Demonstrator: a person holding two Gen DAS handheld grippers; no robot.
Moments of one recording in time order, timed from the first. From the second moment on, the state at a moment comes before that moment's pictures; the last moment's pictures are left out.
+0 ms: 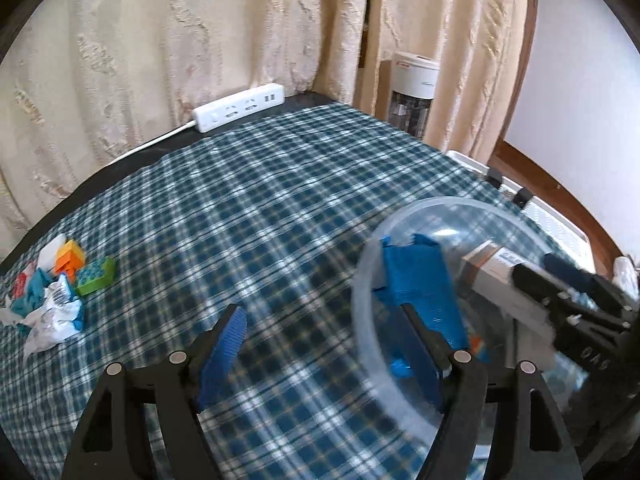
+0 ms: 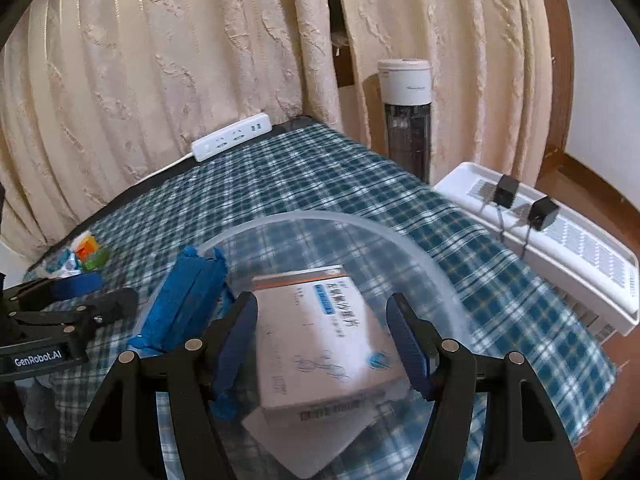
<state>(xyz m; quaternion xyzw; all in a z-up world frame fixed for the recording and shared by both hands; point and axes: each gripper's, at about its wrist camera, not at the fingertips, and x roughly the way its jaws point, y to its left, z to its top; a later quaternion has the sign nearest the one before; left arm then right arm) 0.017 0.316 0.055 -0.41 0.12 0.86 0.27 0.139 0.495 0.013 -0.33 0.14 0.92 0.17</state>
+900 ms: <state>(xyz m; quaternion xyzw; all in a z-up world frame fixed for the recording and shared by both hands) 0.015 0.331 0.042 -0.39 0.17 0.87 0.24 0.162 0.476 0.019 -0.34 0.14 0.92 0.15</state>
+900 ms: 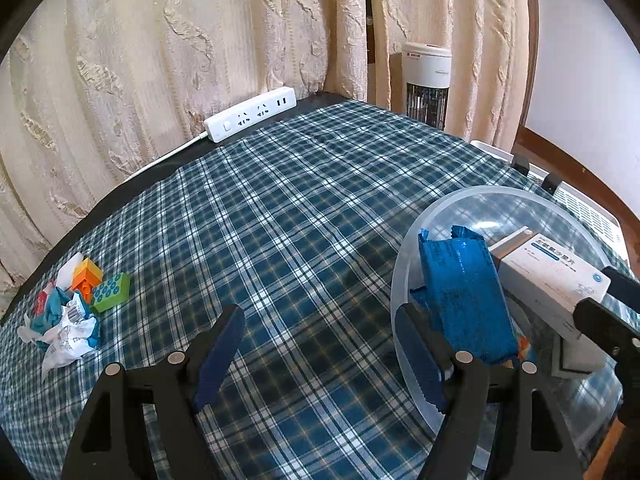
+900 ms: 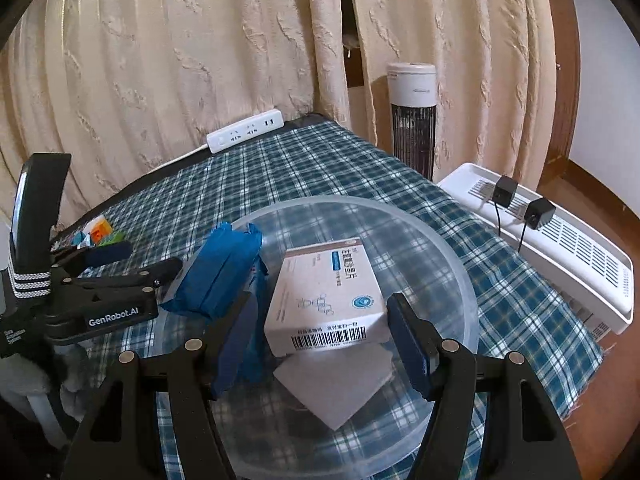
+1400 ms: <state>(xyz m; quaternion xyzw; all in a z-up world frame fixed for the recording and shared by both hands) 0.017 0.303 0.050 -0.39 0.15 0.88 0.24 0.141 0.467 0.007 -0.36 0.14 0.91 0.14</state>
